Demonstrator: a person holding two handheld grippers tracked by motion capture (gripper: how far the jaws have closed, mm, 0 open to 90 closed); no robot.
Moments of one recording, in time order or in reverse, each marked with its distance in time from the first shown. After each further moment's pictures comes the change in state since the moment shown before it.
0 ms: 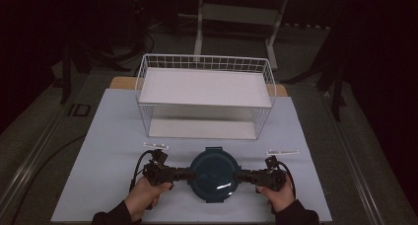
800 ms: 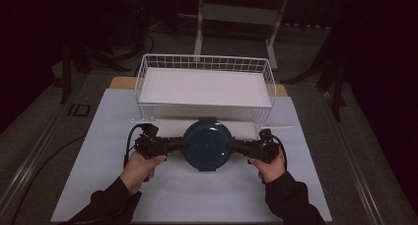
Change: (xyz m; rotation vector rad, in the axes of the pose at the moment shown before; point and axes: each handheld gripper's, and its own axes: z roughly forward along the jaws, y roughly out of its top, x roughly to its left) left arm 0.000 0.058 -0.034 -0.166 0.098 0.133; right arm 0.013 0.074 0.012 -0.113 -0.020 -0.160
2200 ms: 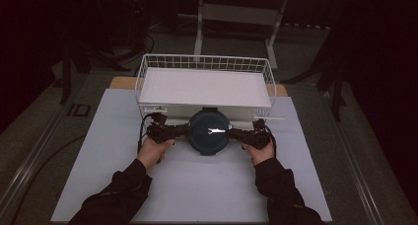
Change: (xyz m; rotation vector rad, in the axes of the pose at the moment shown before) left arm 0.068 0.018 0.053 -0.036 0.058 -0.019; right arm -0.064 0.012 0.038 -0.030 -0.123 0.060
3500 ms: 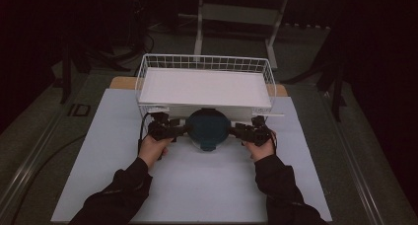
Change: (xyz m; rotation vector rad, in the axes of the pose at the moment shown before) left arm -0.009 0.002 -0.001 -0.071 0.178 0.088; right arm 0.013 0.011 -0.003 -0.026 -0.148 -0.105
